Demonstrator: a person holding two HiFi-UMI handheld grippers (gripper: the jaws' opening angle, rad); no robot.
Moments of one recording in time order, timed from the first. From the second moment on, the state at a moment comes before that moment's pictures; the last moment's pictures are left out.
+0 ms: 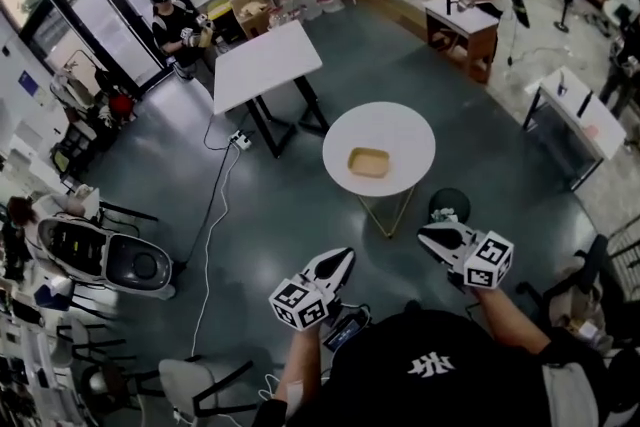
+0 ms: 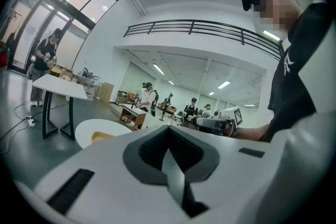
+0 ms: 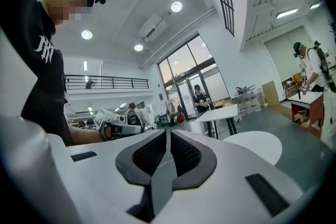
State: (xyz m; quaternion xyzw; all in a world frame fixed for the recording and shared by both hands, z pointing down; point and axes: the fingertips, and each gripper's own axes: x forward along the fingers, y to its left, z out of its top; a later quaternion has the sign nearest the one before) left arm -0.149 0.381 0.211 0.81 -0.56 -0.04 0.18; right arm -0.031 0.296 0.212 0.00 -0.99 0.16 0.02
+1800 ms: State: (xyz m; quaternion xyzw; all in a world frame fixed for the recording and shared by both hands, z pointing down) left arm -0.433 0.033 0.272 0.83 -0.49 0.01 0.24; right arm -0.281 -0.025 0.285 0.09 -0.97 0.22 0.07
